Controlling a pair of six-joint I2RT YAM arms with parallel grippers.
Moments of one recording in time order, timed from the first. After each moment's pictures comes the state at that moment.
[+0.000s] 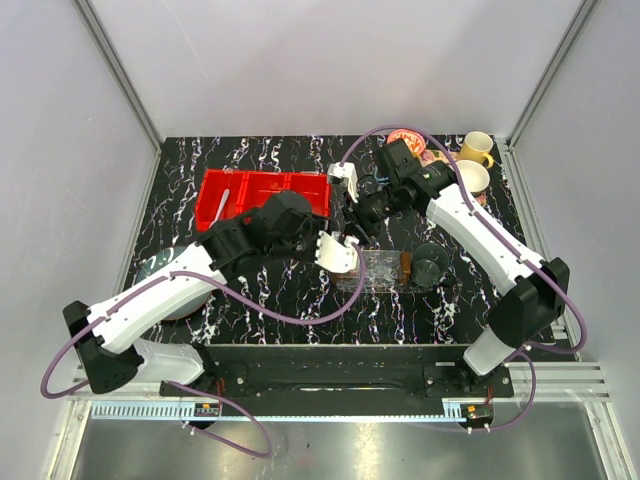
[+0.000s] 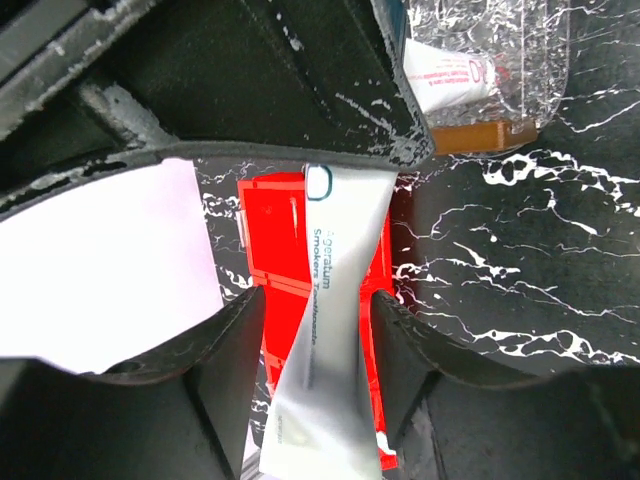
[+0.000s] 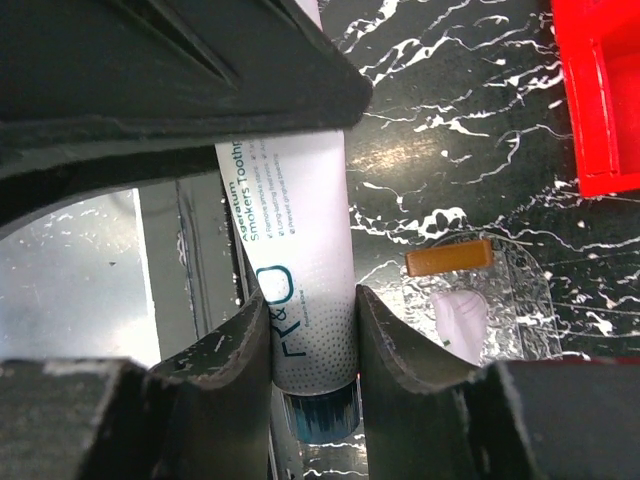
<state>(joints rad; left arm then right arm) -0.94 1.29 1.37 -0.78 -0.03 1.04 0.57 1.62 1.62 -0.97 -0.83 -0.41</state>
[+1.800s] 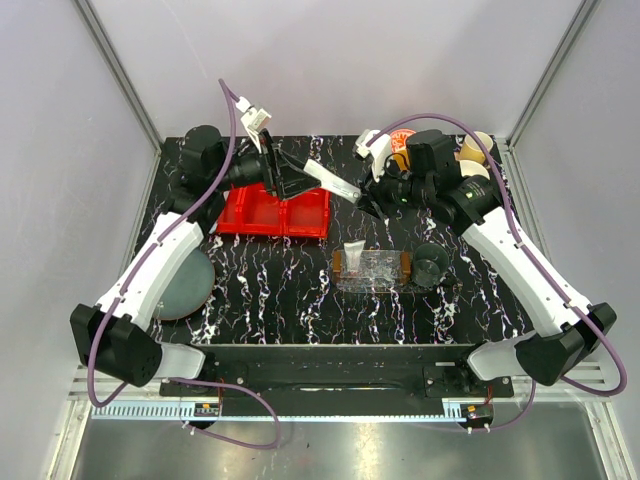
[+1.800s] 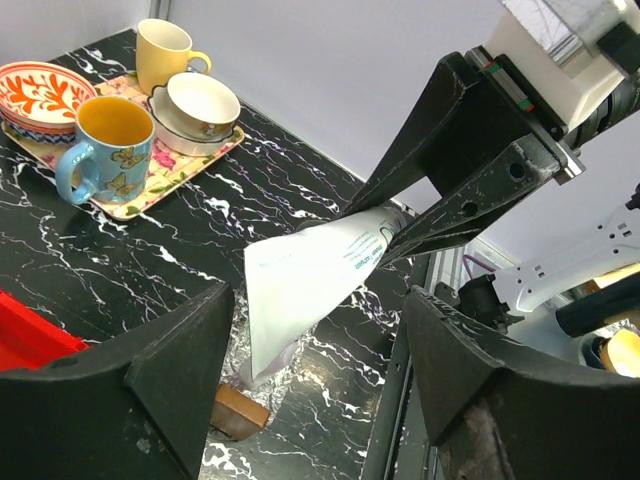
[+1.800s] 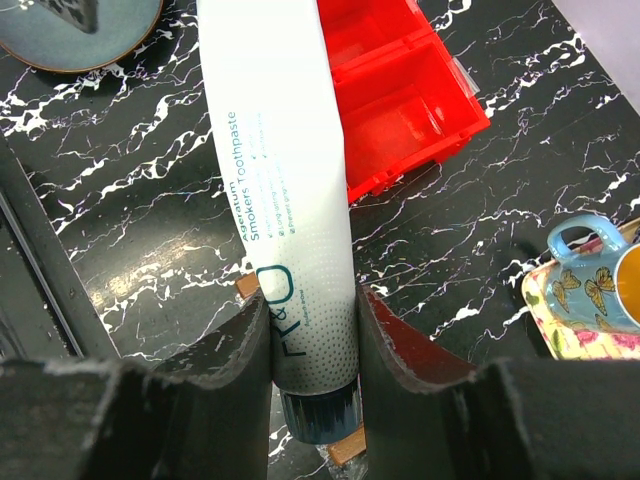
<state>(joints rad) -0.33 1.34 1.32 -0.03 0.90 -0.40 0.57 1.38 1.57 -0.72 -0.36 -0.28</state>
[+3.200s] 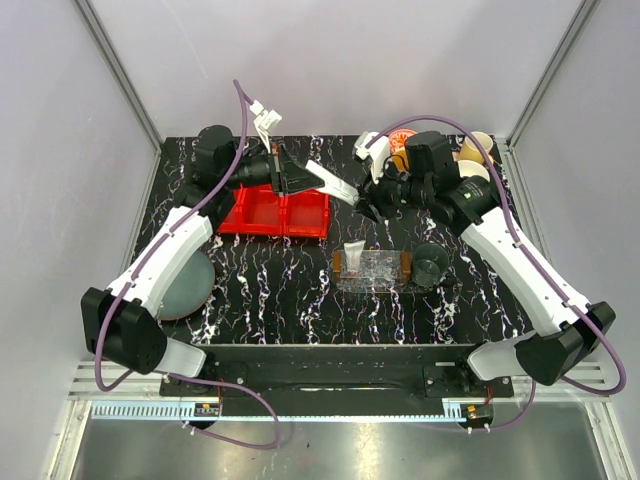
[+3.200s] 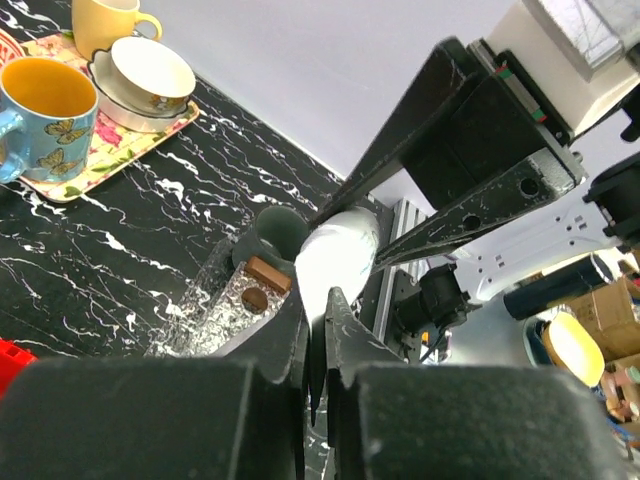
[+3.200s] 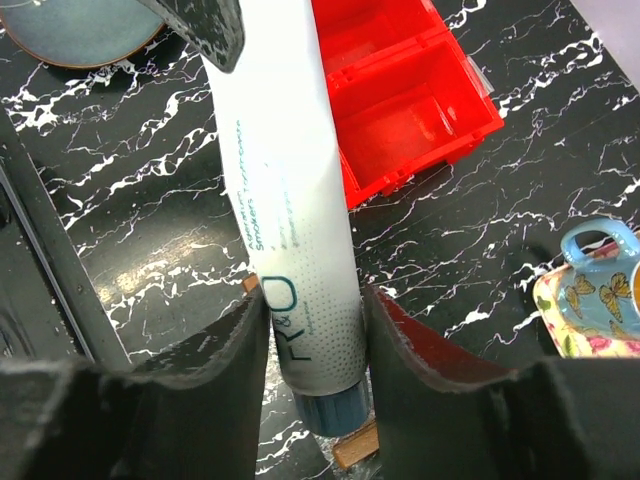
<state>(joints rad) -0.35 1.41 1.30 0.04 0.97 -0.51 0.57 1.39 1.56 -0.71 -0.39 -0.29</state>
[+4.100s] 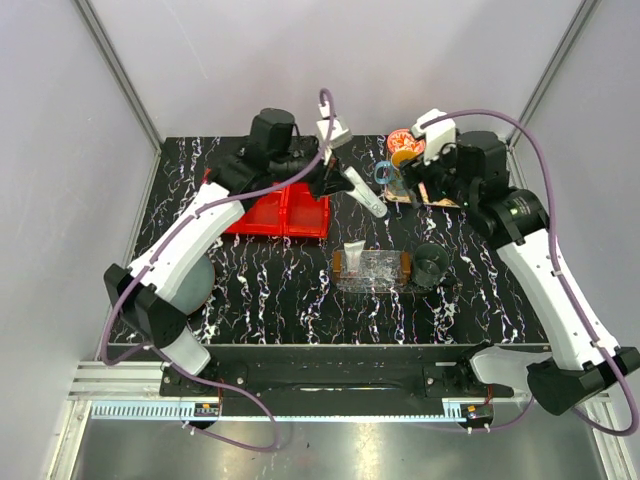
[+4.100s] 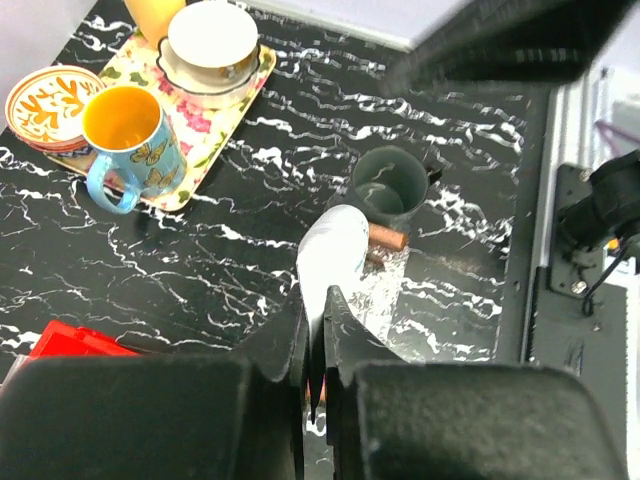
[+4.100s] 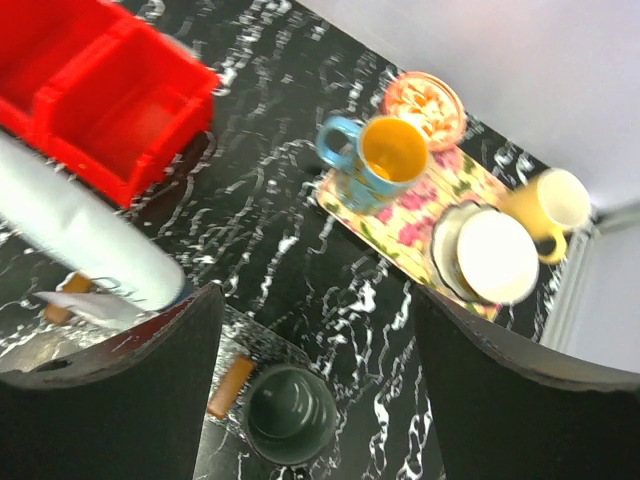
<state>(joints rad) -0.59 1.60 1.72 -0.52 0.69 0.16 0.44 1.23 1.53 -0.70 -0.01 -0.26</state>
